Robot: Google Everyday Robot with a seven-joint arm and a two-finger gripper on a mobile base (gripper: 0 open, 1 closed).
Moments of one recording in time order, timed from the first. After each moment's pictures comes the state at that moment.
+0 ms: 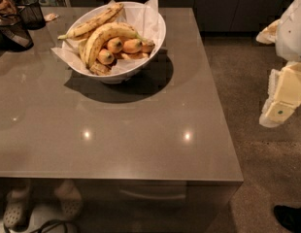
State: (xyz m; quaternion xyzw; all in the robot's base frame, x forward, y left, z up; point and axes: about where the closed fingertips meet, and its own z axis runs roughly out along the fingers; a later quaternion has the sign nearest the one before) arm 0.438 -0.217 0.976 -0.60 0.78 -0.03 0.16
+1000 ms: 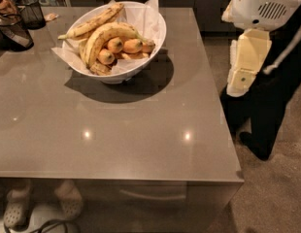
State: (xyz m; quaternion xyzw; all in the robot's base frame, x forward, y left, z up) arm 0.484 -0.167 0.998 -0.64 0.76 -0.04 0.13
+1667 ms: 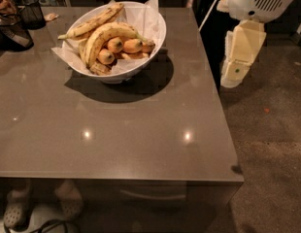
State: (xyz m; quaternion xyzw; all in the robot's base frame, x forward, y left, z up) arm 0.498 -0.154 1.010 -0.65 0.74 -0.05 0.17
